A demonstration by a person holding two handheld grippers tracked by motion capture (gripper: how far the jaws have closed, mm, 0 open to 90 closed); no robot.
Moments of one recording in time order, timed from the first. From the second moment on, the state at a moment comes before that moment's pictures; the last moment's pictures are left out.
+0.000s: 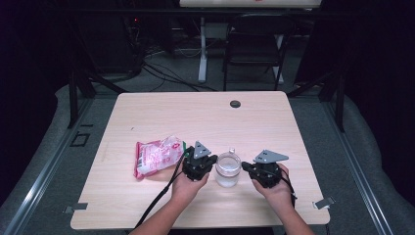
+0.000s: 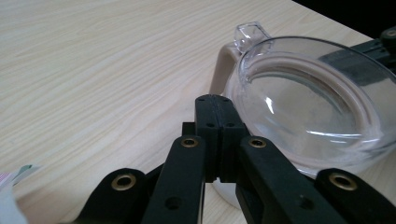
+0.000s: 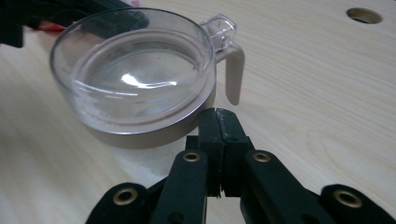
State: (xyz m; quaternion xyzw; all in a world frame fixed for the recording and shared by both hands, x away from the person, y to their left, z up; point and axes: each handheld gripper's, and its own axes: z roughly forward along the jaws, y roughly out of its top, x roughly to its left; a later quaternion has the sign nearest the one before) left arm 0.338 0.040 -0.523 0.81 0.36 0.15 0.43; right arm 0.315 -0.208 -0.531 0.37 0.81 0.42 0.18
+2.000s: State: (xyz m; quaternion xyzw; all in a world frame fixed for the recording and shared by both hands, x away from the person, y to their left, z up) left arm 0.263 0.064 -0.533 0.80 0.38 0.15 0.44; right arm 0.357 -0.175 -0.555 0.33 0.84 0.41 0.16
